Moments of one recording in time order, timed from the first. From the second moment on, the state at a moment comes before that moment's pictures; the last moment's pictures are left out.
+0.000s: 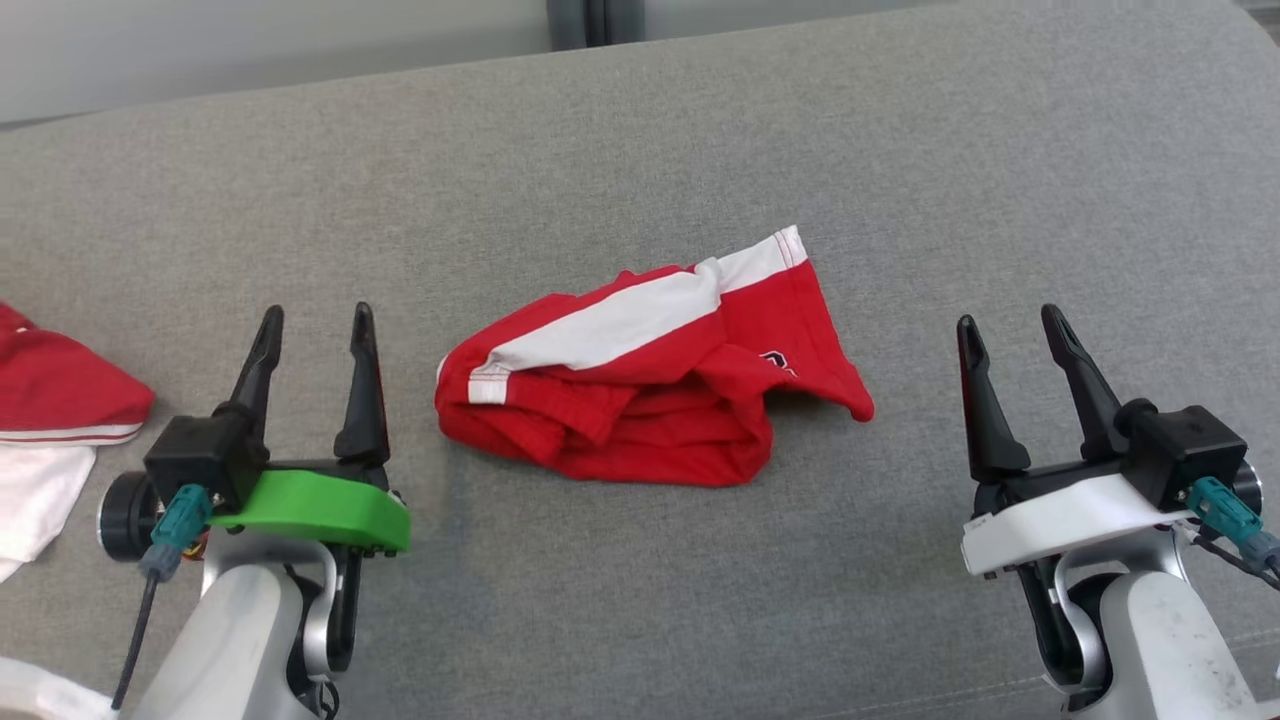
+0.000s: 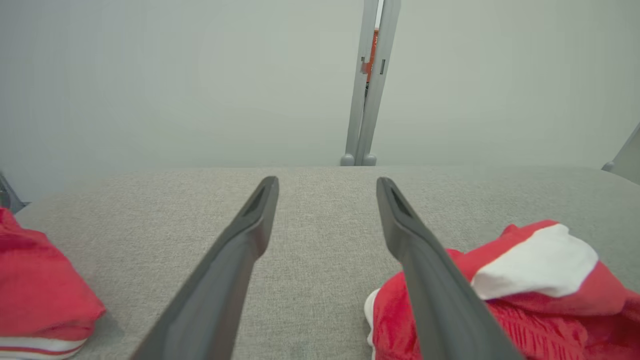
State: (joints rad) left arm -0.32 0.28 -0.36 0.20 -0.50 0.16 -0.25; right arm -0.13 -0.05 0.01 0.00 0.15 0.13 -0.14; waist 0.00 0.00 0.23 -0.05
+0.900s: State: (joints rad) left arm -0.10 0.36 -0.33 0.08 -0.47 0.15 -0.25; right arm -0.03 -0.06 0.02 -0.07 0.14 0.13 -0.06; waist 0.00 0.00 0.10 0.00
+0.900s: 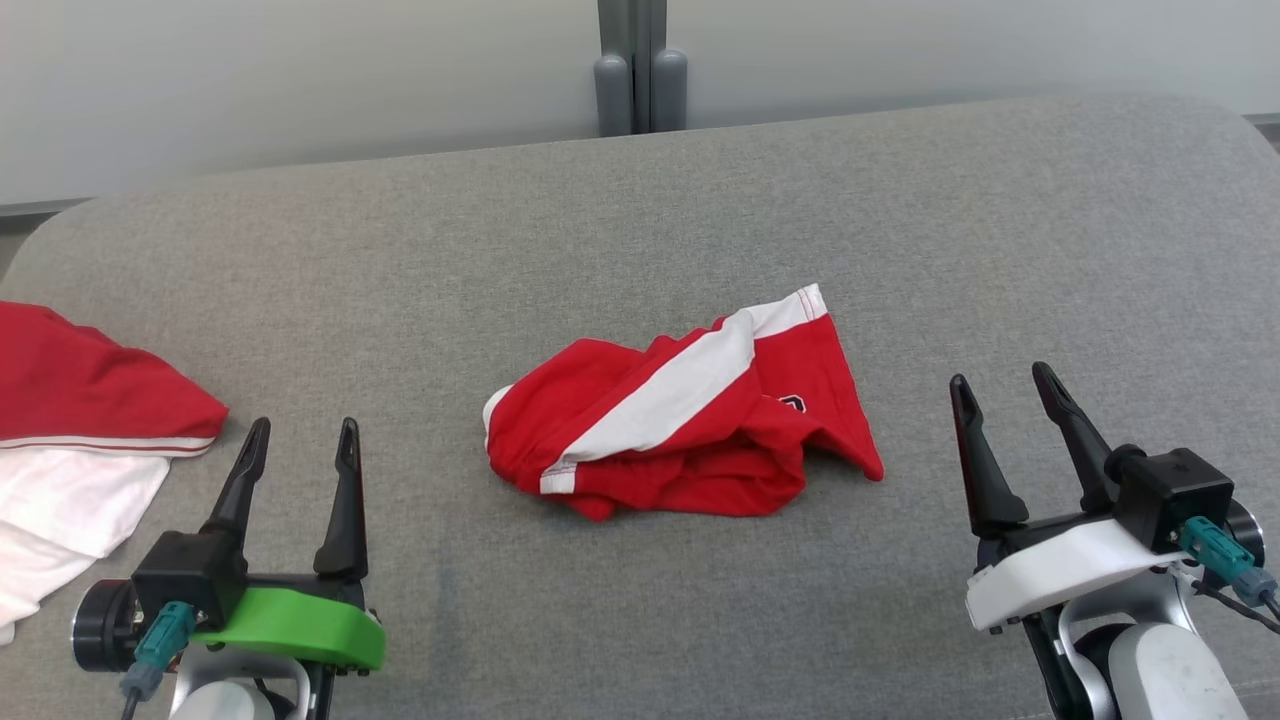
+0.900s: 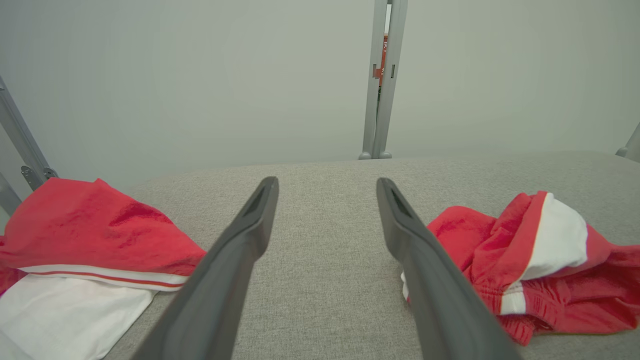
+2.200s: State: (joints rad) left arm -0.32 0.27 -0.60 0.25 -0.42 0.03 0.00; right arm -0.09 -0.06 0.03 -0.05 0.14 0.13 -0.08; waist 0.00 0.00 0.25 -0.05
